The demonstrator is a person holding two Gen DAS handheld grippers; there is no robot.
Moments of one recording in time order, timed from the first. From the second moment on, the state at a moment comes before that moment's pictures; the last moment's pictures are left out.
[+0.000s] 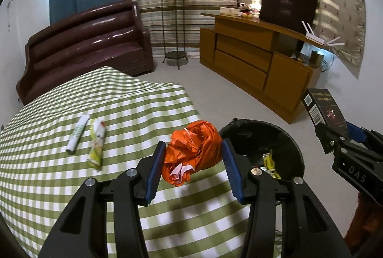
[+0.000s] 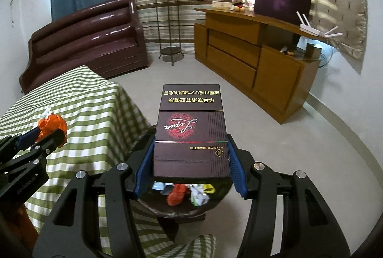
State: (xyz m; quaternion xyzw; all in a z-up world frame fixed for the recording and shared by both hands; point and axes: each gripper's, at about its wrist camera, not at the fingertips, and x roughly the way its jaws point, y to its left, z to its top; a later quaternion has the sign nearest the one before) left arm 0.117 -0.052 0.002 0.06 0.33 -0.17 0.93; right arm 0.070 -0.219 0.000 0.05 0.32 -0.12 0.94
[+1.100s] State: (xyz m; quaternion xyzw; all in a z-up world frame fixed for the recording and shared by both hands) left arm 0.156 -0.127 -0.033 0.11 0.35 -0.18 0.91; right arm 0.102 -0.247 -0.039 0.08 0.35 -0.13 0.93
